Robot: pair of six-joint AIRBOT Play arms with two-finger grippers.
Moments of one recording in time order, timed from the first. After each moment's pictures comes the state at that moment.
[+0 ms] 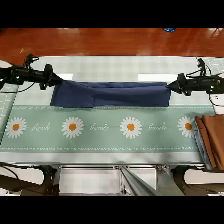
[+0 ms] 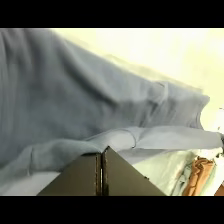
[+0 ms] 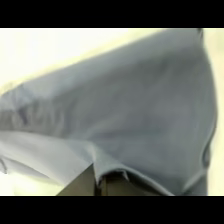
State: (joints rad) left arm 0.26 -1.71 1.40 0.66 -1.23 -1.43; right arm -0.33 -1.56 1.17 -0.68 1.12 1.22
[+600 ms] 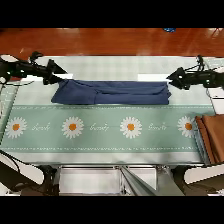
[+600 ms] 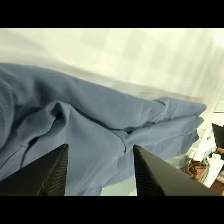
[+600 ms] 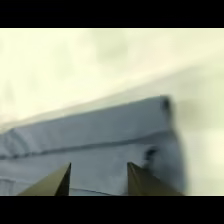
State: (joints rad) left arm 0.28 -1.89 1.65 0.68 -1.32 -1.49; right arm -0.36 -1.71 1.34 -0.68 1.07 1.26
